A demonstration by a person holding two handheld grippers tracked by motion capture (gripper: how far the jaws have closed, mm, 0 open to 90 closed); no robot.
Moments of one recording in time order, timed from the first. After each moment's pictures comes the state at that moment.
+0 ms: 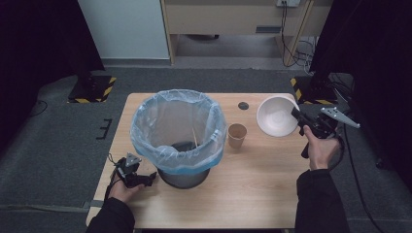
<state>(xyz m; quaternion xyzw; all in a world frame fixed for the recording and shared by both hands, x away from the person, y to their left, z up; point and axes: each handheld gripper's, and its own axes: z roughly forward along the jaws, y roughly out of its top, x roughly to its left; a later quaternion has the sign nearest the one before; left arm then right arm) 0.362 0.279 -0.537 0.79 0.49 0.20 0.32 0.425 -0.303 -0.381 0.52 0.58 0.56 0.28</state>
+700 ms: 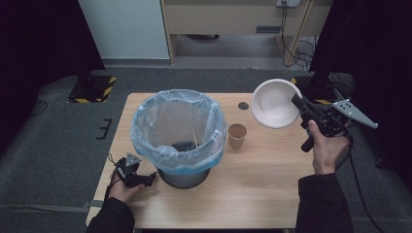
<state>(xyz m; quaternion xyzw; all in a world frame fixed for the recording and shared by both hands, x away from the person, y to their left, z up) 0.362 0.280 -0.537 0.79 0.49 0.20 0.32 0.390 -0.280 -0.316 0.43 0.55 0.65 0.30</state>
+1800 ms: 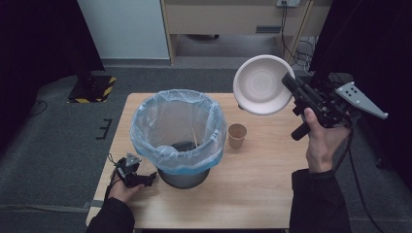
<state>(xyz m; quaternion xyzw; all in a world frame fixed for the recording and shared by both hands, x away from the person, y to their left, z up) 0.362 0.279 -0.537 0.79 0.49 0.20 0.32 0.366 -0.234 -0.245 0.35 0.53 0.72 0.29</state>
